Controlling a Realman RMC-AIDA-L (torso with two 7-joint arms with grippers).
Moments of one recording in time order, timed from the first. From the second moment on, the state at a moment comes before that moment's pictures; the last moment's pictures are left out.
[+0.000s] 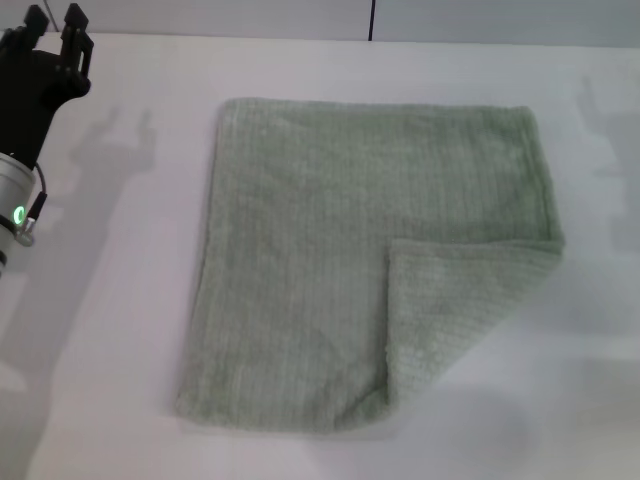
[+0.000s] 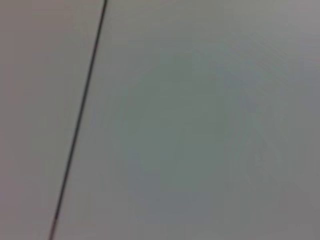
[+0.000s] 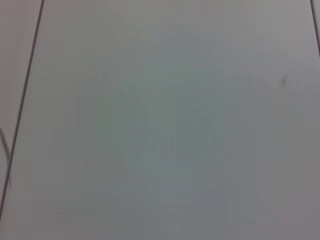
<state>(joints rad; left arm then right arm) -0.39 -2.08 1.81 0.32 -0.35 1.14 -0.33 0.58 2.08 1.13 0.20 -2.33 -1.27 -0.02</state>
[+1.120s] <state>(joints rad) -0.48 -2.07 2.05 0.36 -0.35 0.93 -0.56 0.59 2.08 1.13 0.19 -2.33 -1.26 -0.02</state>
